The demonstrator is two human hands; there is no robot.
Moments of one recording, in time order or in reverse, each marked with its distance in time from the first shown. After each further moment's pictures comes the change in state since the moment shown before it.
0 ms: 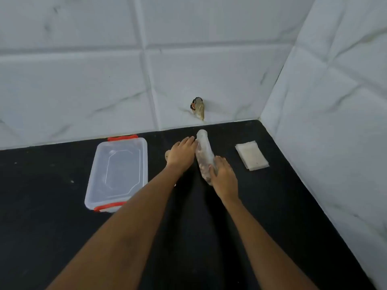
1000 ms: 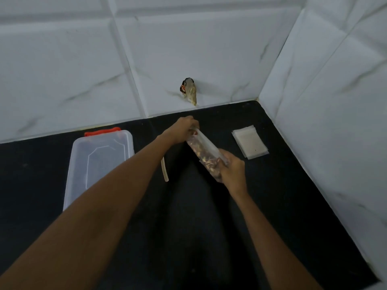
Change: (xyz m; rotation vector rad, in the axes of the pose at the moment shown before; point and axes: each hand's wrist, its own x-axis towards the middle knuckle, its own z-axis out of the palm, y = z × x) left_hand 0.074 -0.021 0.000 -0.332 -0.217 0.176; right_hand 0.008 0.011 -0.021 0.492 -0.014 0.325
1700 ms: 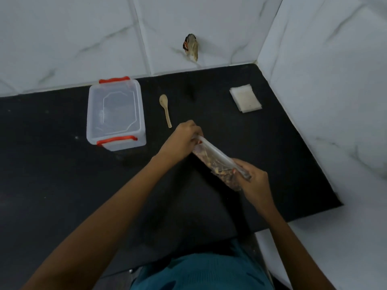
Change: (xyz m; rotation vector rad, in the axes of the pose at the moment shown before) left_hand -0.193 0.107 0.055 -0.161 0.214 -0.014; right_hand -0.177 0.048 -0.071 0.033 -0.111 -0.151
